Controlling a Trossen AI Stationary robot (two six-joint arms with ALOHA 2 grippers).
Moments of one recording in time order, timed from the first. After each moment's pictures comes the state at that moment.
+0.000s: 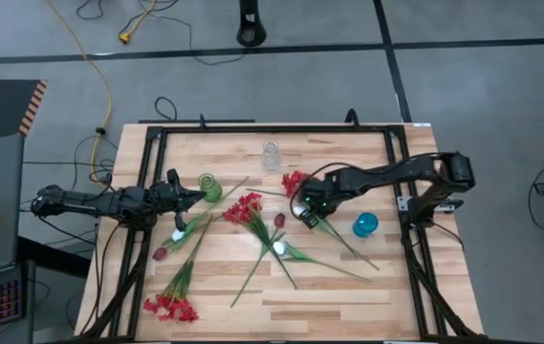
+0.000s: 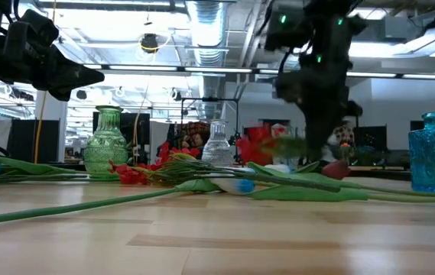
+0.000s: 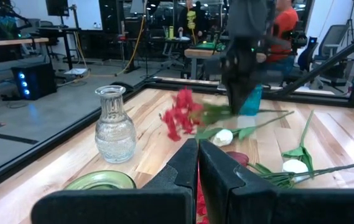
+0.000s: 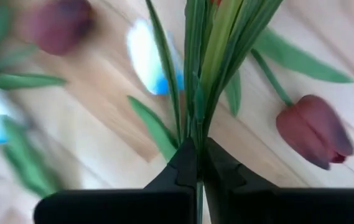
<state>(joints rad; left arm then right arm) -0.09 0.10 0.02 0.04 -0.37 -0.05 -0.04 1.61 1.09 -0.80 0.01 0.81</state>
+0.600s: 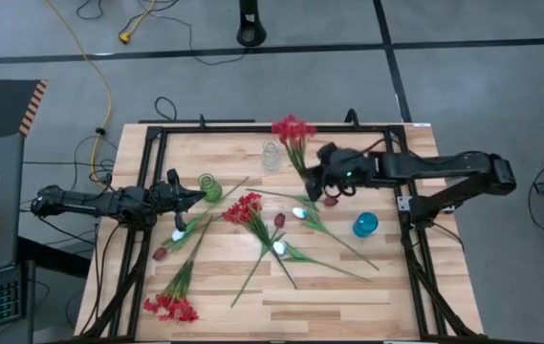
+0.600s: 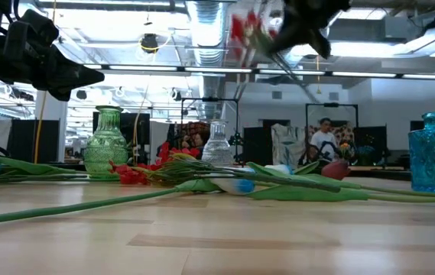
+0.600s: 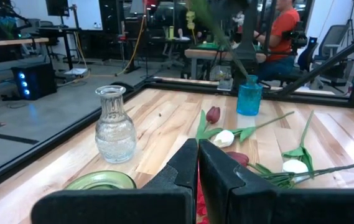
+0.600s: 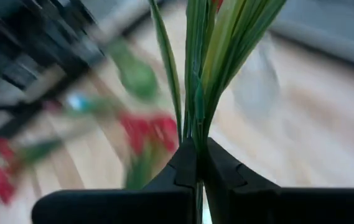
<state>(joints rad) -0.09 0.10 0.02 0.04 -0.37 -0.05 -0.04 1.26 1.09 -0.36 0.32 0.58</state>
